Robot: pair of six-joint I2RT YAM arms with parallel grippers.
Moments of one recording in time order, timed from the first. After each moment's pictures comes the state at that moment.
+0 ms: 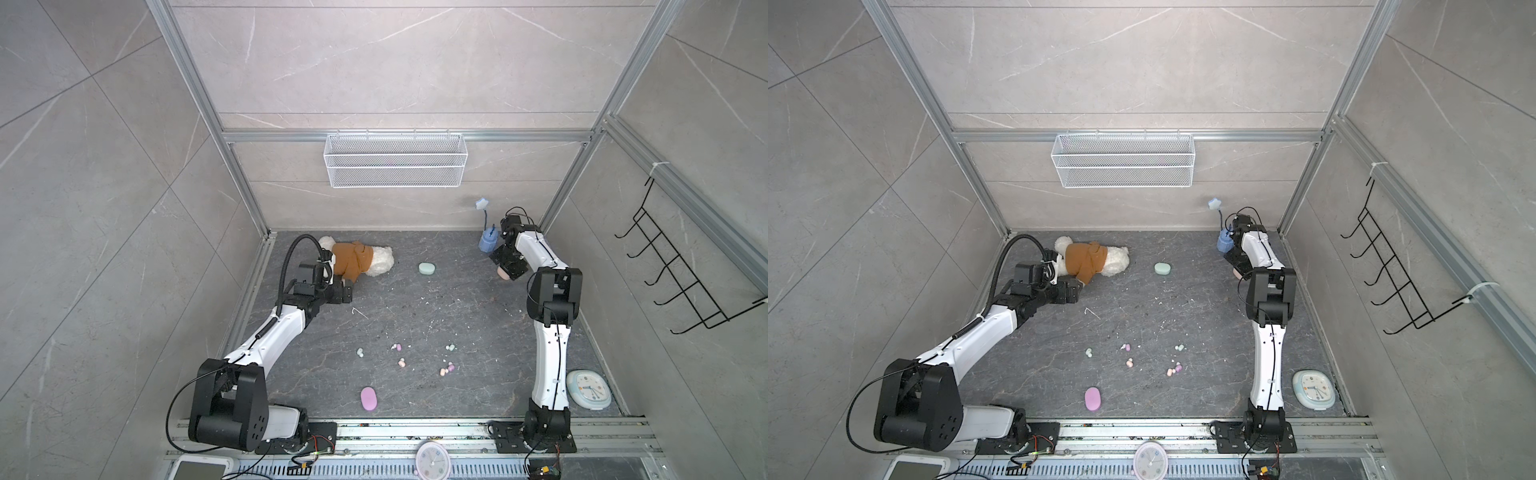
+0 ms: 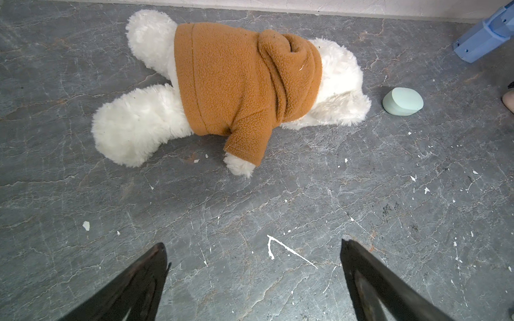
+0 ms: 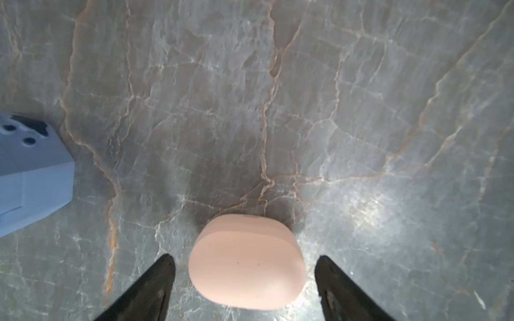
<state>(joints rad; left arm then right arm) -0.20 1.37 0.87 -0.23 0.11 -0.09 -0.06 2.44 2.17 -1.07 0.19 0.93</state>
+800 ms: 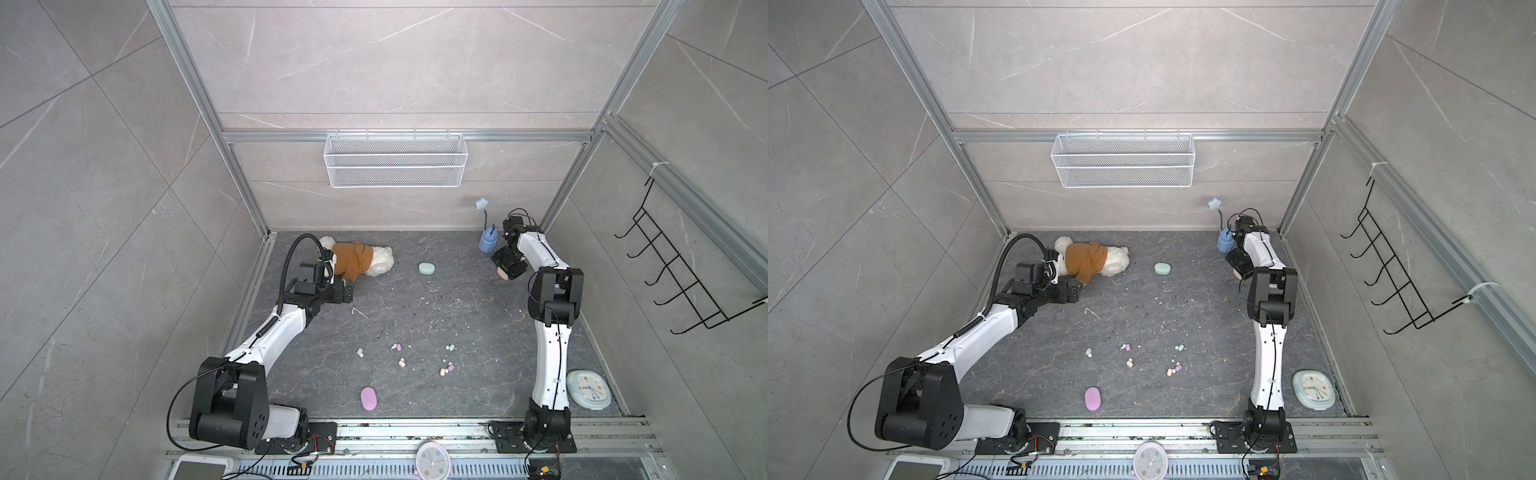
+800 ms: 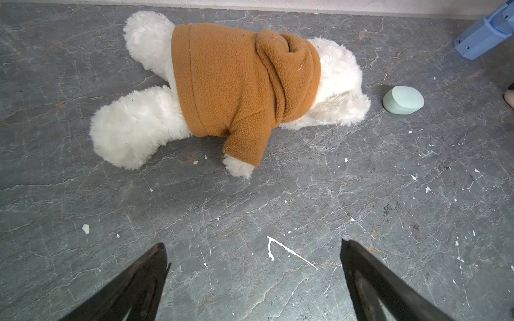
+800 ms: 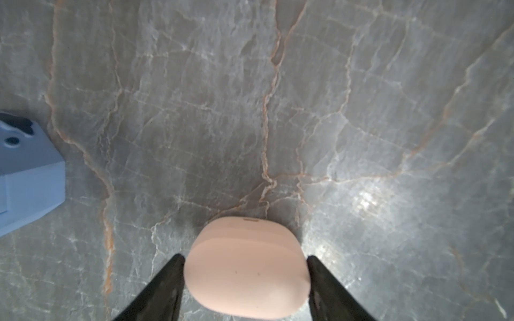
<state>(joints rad) -0.20 1.38 0.88 -0.23 0.11 -0.09 -0.07 2.45 2.17 -1.07 0.13 0.93</state>
